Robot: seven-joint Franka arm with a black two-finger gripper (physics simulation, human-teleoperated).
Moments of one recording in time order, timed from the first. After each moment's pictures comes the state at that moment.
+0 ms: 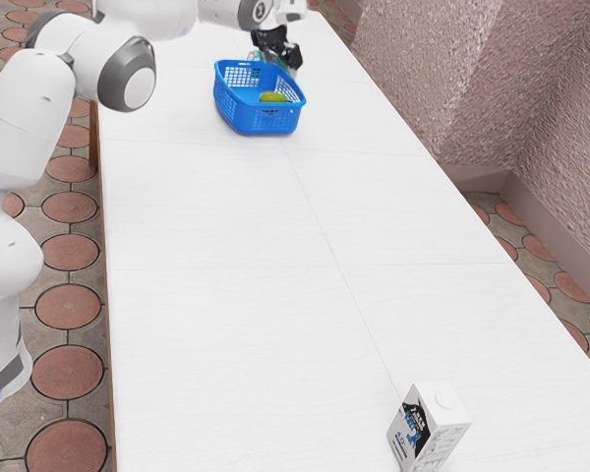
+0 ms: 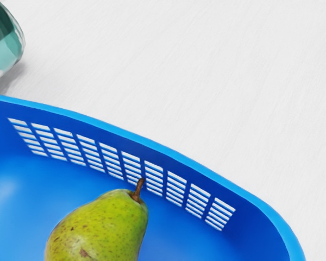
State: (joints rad) arm 0.66 0.51 0.10 -1.21 -0.21 2.22 0.28
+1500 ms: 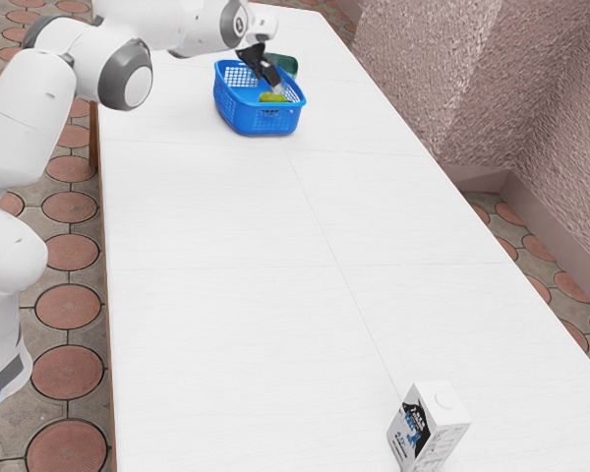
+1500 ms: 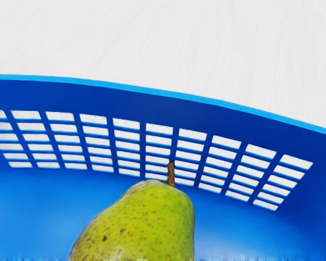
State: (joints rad) arm 0.78 0.58 0.05 -1.27 -0.52 2.34 0.77
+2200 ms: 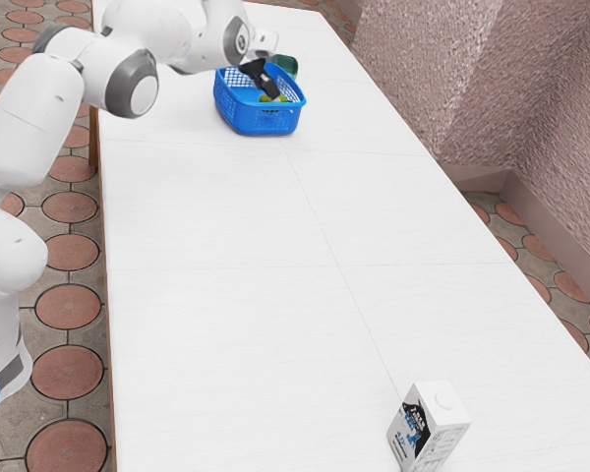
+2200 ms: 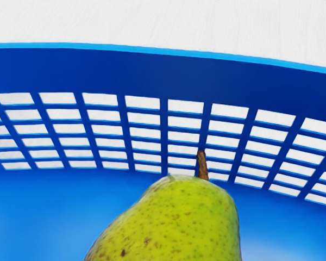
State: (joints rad) arm 0.78 0.66 0.04 -1.25 -0.53 2.43 0.85
